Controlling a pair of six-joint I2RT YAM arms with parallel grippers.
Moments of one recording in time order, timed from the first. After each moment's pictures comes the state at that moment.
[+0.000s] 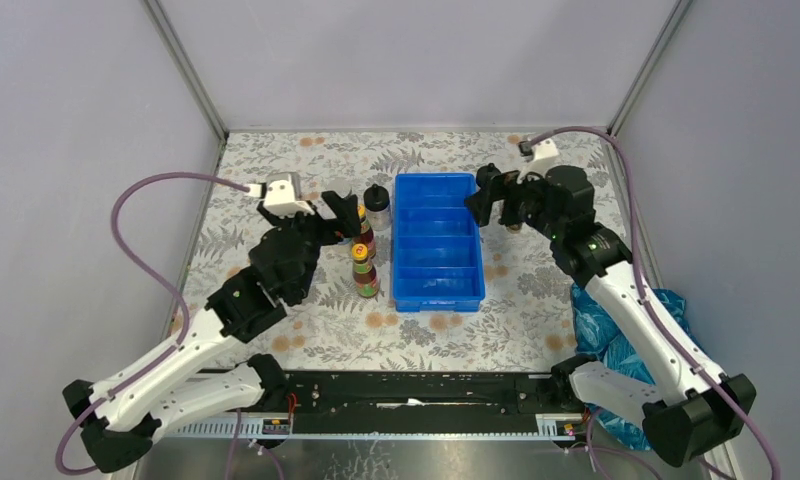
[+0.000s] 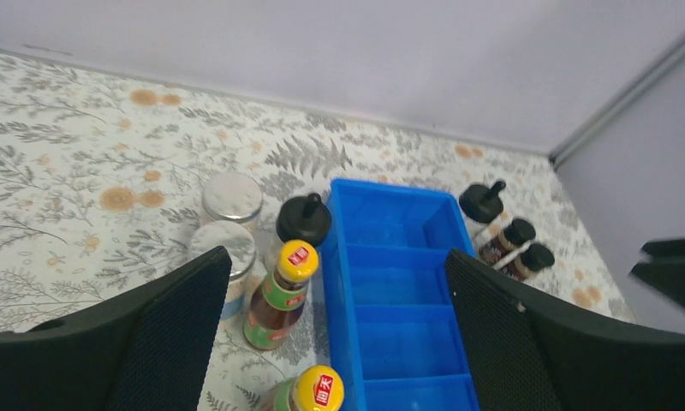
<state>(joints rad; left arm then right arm) -0.86 0.86 0.90 -0.14 -0.72 -0.39 0.38 1.04 1.03 -0.30 -0.14 0.26</state>
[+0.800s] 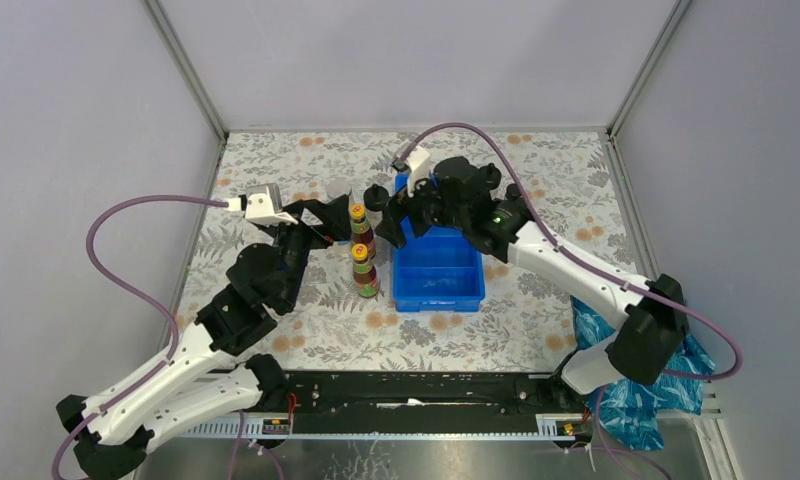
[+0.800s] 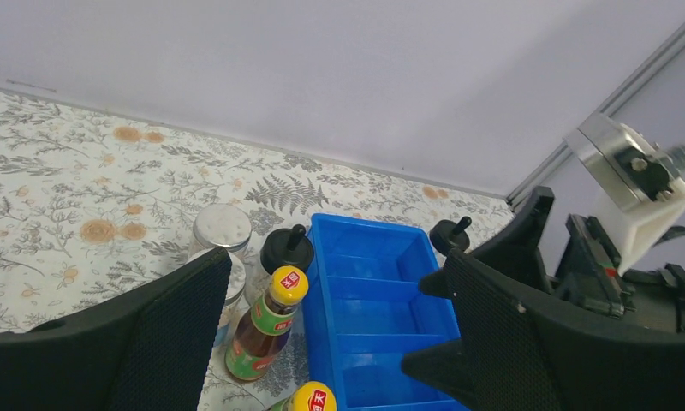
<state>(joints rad) -0.86 0.71 0.80 0.01 -0.73 -0.35 0.79 1.47 1.28 -0.25 -0.23 0.09</state>
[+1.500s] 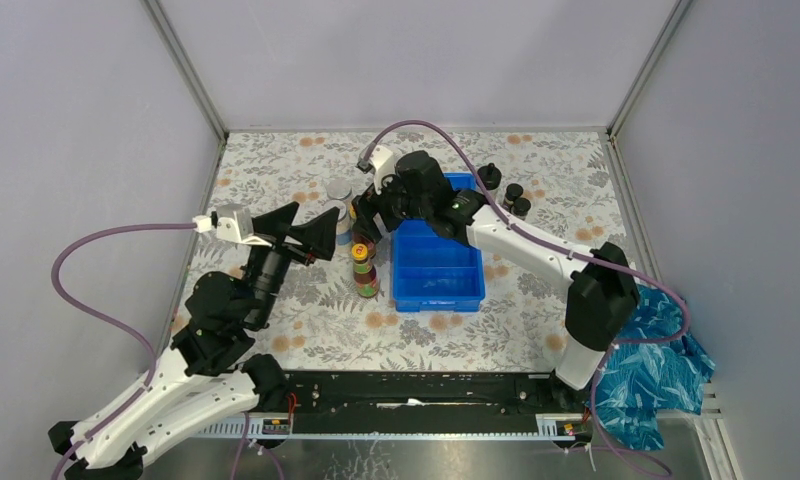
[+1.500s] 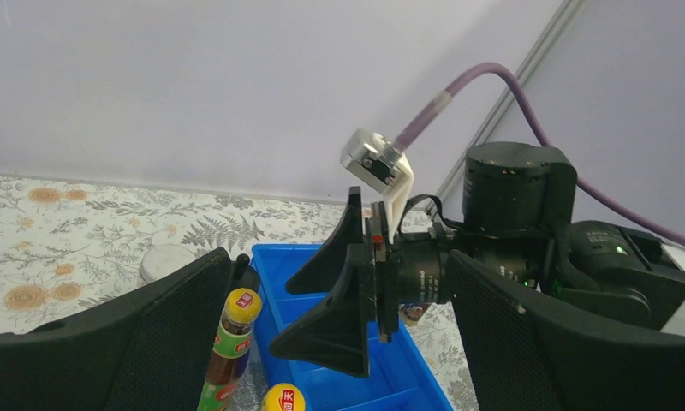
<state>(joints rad) -0.86 0.51 0.72 0.09 -0.52 -0.28 0.83 1.73 1.47 -0.22 -0.26 0.03</state>
